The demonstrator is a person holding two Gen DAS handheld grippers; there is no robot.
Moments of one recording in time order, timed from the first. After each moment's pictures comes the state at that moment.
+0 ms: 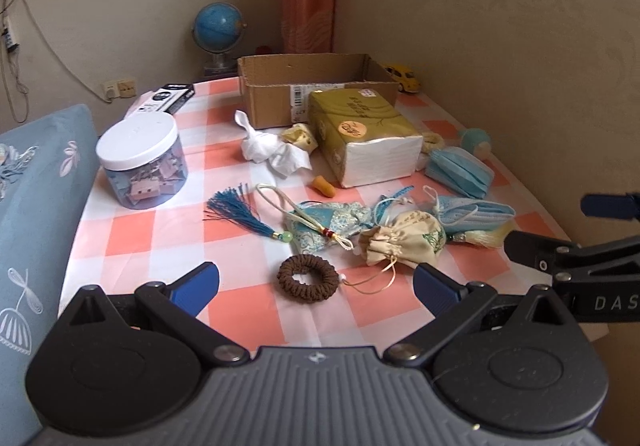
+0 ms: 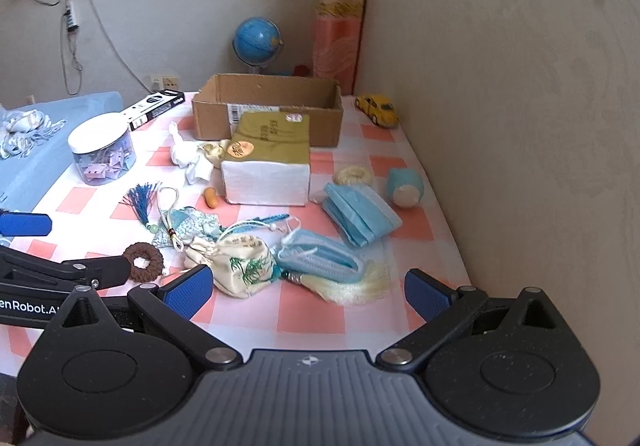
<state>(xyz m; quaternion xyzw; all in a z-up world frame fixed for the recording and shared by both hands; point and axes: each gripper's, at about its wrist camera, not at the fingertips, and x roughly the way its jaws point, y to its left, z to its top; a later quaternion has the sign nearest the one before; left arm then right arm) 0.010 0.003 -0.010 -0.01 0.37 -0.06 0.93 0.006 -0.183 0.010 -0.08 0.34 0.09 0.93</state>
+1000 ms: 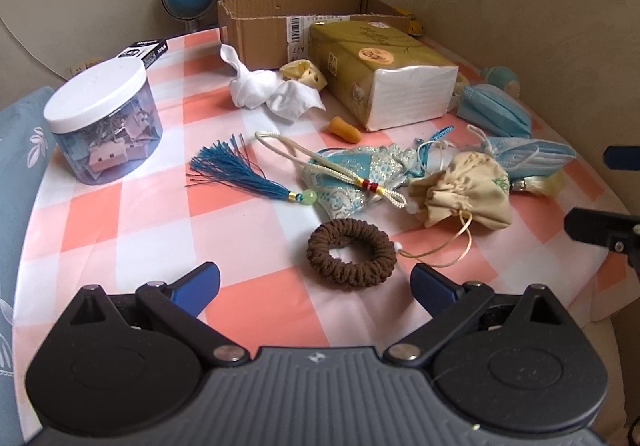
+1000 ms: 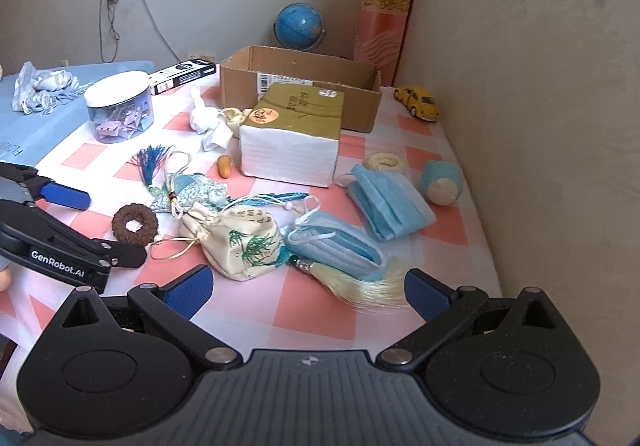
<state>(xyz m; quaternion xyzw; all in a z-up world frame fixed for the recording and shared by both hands) 0.055 0.025 -0.076 0.02 0.41 -0.09 0.91 0.027 -0.182 -0.030 -0.12 0.35 0.14 0.92</state>
